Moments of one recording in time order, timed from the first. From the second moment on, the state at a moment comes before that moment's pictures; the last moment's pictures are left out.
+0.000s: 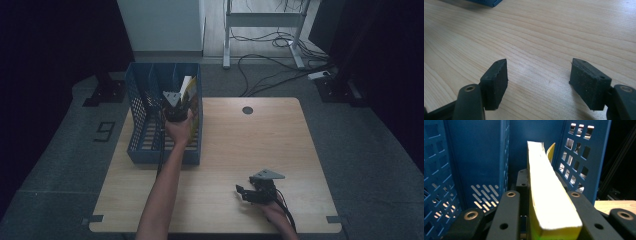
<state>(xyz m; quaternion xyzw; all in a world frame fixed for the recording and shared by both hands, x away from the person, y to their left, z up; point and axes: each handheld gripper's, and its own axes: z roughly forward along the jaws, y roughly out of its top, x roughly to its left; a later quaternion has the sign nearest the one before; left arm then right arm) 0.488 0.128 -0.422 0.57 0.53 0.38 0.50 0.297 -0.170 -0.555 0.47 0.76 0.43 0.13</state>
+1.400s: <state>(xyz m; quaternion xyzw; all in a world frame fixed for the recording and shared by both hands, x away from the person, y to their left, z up) 0.458 0.150 -0.421 0.57 0.52 0.38 0.51 0.296 -0.168 -0.554 0.46 0.77 0.42 0.13</state>
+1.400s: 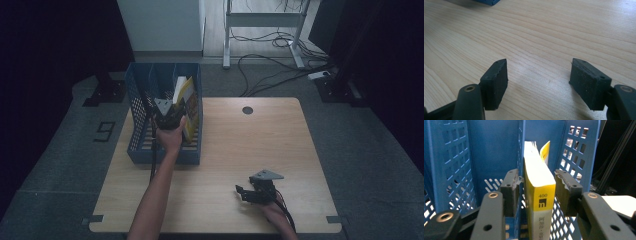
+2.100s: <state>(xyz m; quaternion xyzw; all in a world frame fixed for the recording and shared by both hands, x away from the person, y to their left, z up) 0.428 0.168 -0.424 0.62 0.48 0.32 0.53 0.296 -0.168 -0.554 0.47 0.77 0.42 0.13</state>
